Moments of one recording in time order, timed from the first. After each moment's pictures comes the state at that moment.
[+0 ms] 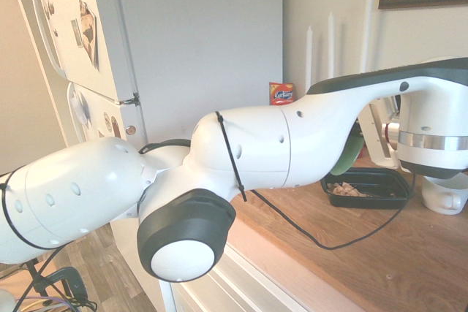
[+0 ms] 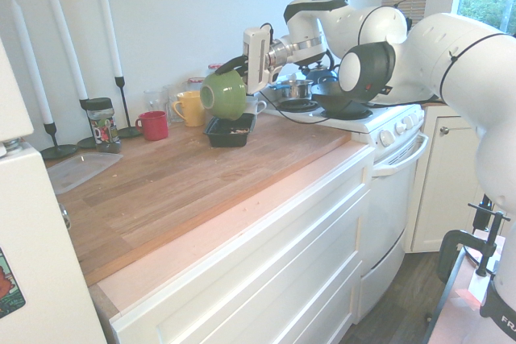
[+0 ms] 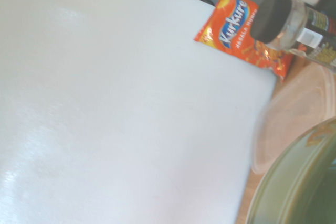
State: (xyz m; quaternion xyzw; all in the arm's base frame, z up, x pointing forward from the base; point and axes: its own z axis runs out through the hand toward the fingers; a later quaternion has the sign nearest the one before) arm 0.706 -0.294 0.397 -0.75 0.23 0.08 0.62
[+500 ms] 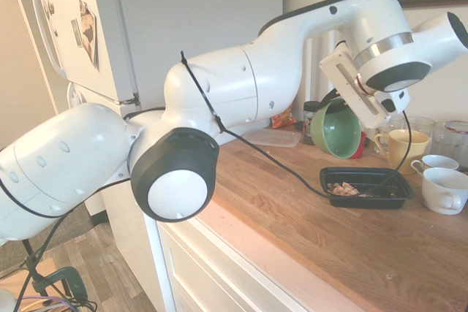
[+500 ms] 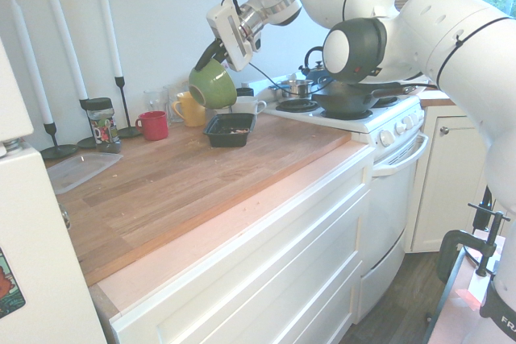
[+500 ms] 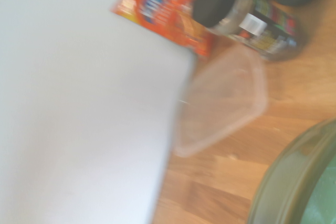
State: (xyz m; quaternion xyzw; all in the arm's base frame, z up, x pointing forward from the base) arm 0.732 -0.205 0.488 -0.86 0.29 0.05 0.41
